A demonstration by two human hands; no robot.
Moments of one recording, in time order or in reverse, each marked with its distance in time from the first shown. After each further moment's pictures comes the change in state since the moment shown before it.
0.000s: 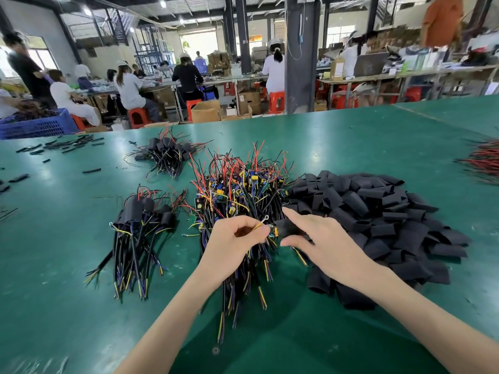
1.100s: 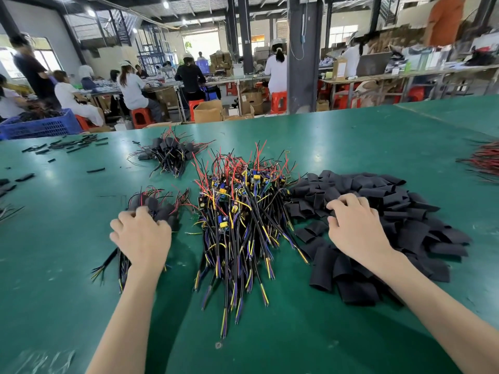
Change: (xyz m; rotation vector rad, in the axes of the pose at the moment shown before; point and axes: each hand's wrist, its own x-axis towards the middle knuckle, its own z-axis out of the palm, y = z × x) left_hand 0.017 -0.056 -0.105 0.933 0.766 -0.379; right_hand 0.000 0.048 -0.008 -0.462 0.015 0.464
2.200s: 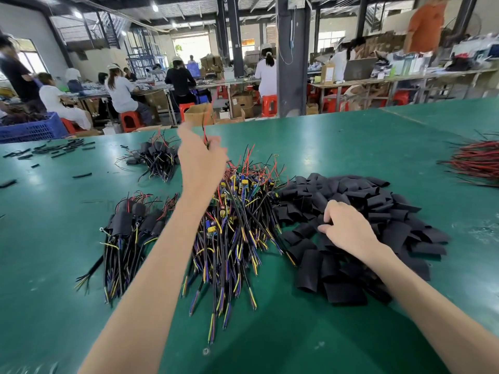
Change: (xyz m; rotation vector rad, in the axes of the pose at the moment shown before) left_hand -0.001 0.165 -0.048 -0.989 -0.236 0.218; right_hand 0.018 0.021 0.005 0.164 -0.140 0.079
